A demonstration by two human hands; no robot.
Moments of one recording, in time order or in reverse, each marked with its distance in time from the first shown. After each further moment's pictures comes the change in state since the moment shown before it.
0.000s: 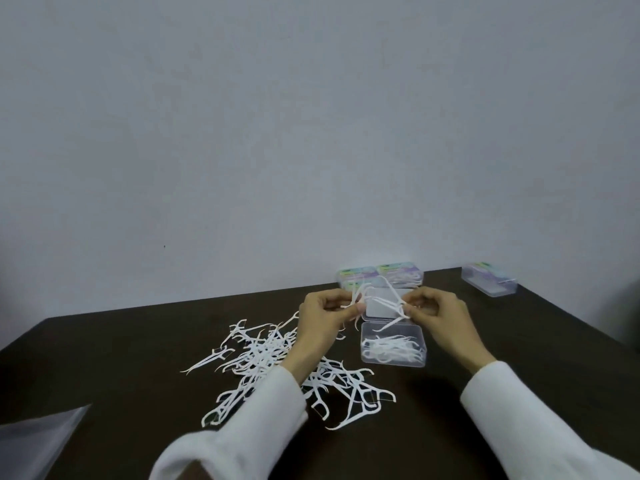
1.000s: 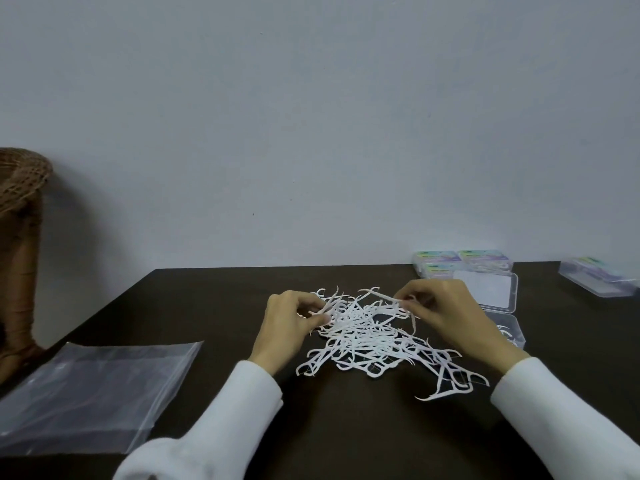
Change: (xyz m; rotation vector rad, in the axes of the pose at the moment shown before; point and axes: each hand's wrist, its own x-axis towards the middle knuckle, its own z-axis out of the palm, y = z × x) left_hand -0.065 -0.014 -0.152 0.574 0.153 0.053; right_hand -0.022 -0.068 0.084 -0.282 -0.307 -0.491
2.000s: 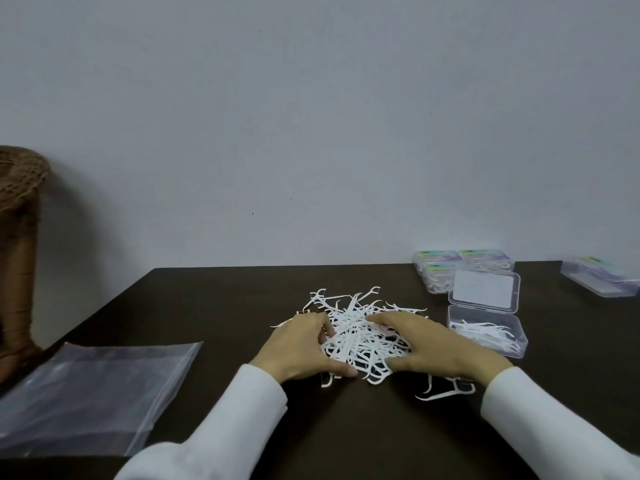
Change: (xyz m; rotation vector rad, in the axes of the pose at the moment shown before) left_hand -0.005 -0.001 0.006 0.413 -0.404 0.018; right_hand -0.006 0.000 0.028 -0.168 -0.555 0.067
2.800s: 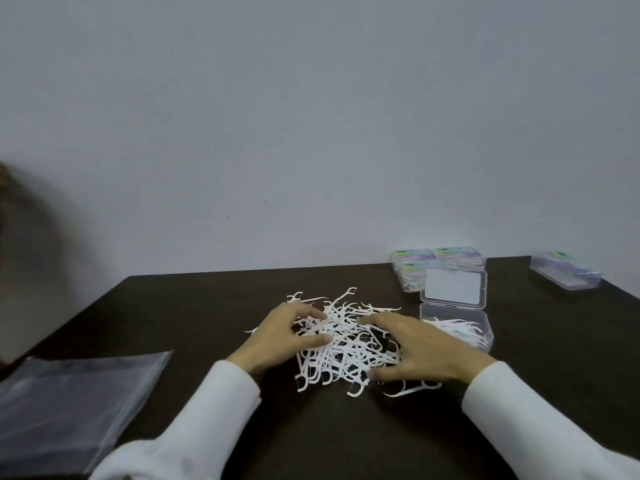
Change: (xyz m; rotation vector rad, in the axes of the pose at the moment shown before) left_hand 0.022 0.002 0.003 -0.265 0.015 0.094; right_hand -0.026 0.011 -0.009 -0.009 0.023 0.013
